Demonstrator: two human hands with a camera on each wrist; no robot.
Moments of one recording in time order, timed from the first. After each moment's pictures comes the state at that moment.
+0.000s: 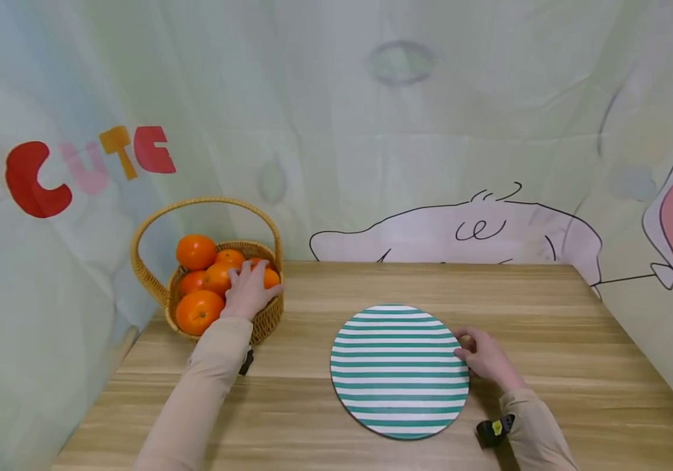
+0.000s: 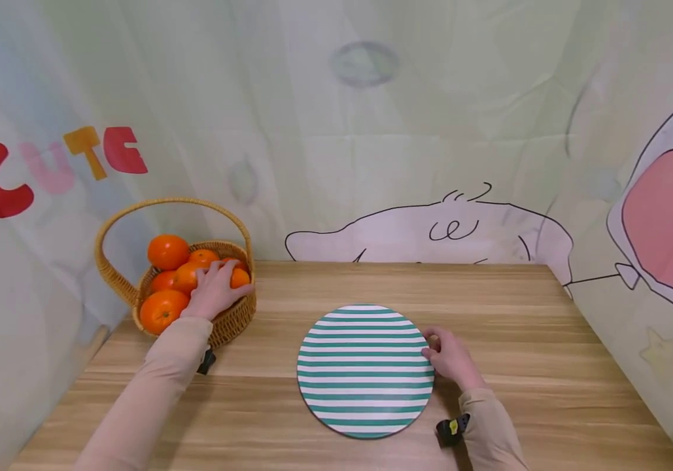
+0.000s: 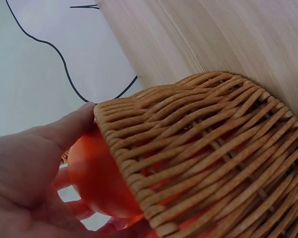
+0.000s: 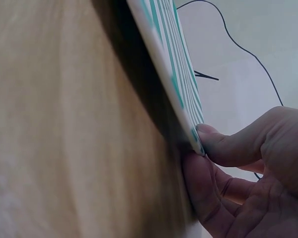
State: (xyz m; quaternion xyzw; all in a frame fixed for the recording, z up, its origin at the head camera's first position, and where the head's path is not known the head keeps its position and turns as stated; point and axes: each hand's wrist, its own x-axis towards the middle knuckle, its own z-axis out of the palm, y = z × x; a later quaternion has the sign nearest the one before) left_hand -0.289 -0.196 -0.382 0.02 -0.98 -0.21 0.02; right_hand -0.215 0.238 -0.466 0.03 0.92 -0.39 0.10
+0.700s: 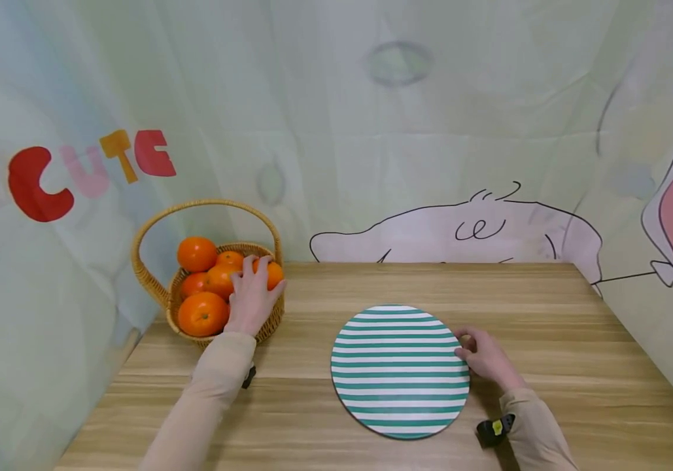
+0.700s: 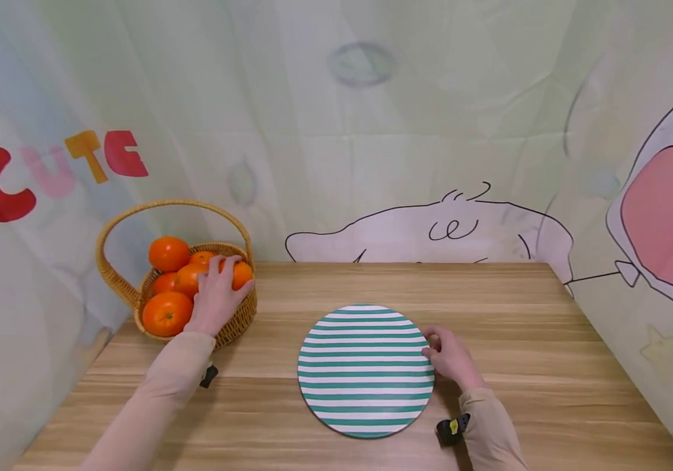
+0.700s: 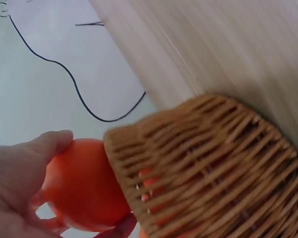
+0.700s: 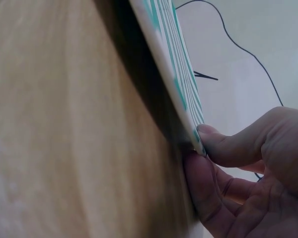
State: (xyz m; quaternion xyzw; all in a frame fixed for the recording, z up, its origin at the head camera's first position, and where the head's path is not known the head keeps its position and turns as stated) left_hand -0.271 -0.183 -0.389 -0.01 -0.96 -0.23 0.15; right_hand -0.214 0.237 -0.467 0.02 0.92 -0.39 0.09
